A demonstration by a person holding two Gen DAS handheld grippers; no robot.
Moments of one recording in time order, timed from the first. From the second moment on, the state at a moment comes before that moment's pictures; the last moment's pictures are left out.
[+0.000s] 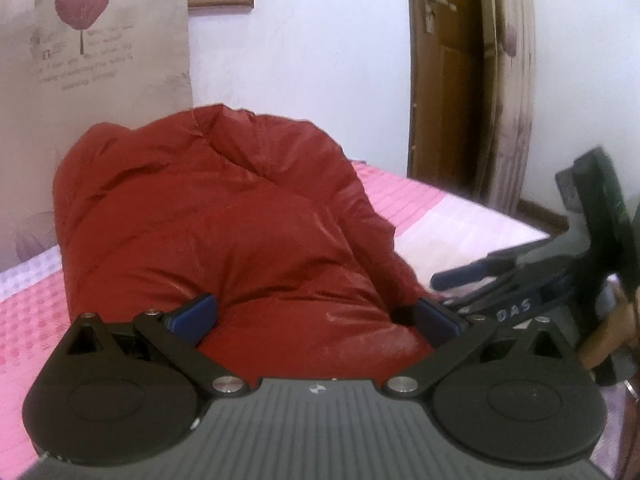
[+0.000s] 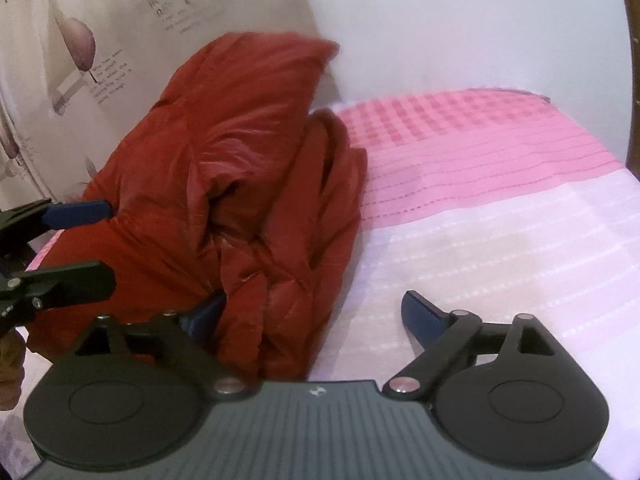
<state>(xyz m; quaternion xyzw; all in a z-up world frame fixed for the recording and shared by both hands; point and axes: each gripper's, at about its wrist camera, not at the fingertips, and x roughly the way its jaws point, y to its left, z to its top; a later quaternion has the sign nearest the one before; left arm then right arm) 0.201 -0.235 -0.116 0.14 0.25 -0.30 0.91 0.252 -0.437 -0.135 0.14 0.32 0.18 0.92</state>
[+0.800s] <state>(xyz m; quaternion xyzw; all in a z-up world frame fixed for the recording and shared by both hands) 0.200 -0.243 -0.123 0.16 0.24 -0.29 0.91 0.302 -0.370 -0.032 -0.06 0.20 0.27 0.94</state>
